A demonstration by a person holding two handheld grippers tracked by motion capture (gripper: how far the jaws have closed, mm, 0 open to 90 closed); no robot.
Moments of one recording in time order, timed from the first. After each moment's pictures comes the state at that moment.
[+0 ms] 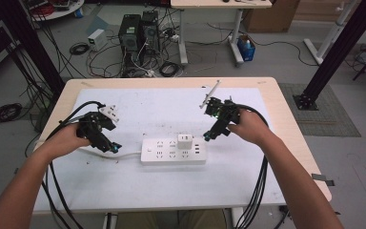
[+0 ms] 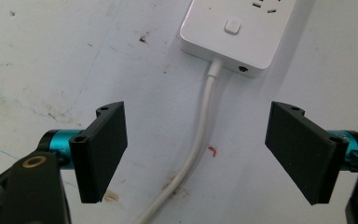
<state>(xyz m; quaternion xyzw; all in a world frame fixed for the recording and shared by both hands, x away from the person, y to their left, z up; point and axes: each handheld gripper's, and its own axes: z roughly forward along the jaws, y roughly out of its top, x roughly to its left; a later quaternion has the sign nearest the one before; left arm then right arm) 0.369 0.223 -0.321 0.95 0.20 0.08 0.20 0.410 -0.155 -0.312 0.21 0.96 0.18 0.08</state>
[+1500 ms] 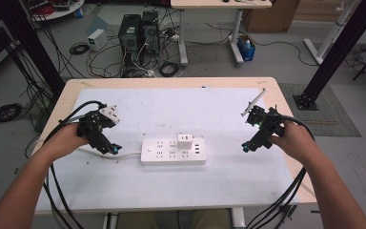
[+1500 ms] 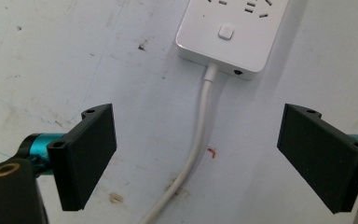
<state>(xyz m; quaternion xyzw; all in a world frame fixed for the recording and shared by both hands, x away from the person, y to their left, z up) 0.365 0.218 -0.316 0.96 0.18 0.09 0.20 0.367 -0.250 -0.300 0.29 0.94 0.13 0.10</state>
